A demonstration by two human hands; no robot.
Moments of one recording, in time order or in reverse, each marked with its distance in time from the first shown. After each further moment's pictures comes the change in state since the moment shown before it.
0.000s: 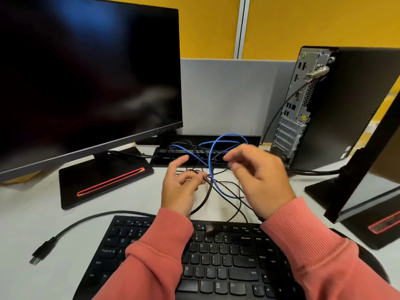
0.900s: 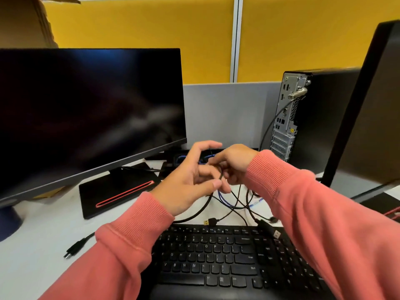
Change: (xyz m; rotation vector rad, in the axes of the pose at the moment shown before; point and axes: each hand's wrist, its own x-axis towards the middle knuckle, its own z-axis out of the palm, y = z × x) left_hand -0.029 0.104 -0.015 0.255 -0.789 0.282; right_hand 0.069 -0.032 0.005 0.428 -0.495 0.823
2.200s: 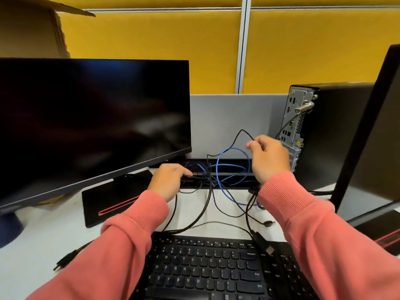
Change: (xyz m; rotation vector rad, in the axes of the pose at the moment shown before) left_hand 0.025 -0.040 -0.055 0.432 0.598 -0.453; right_hand 0.002 0.006 -0.032 -0.323 0.801 -0.428
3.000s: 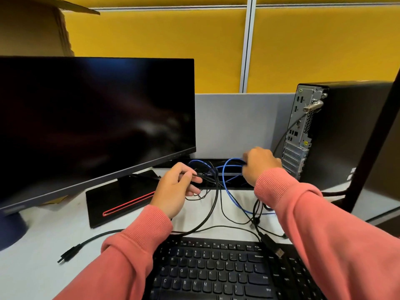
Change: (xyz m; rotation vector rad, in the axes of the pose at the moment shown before) left_hand -0.020 -0.018 0.006 -0.309 -0.039 0.097; right_hand 0.017 0.008 0.033 -0.774 -0.359 -0.087
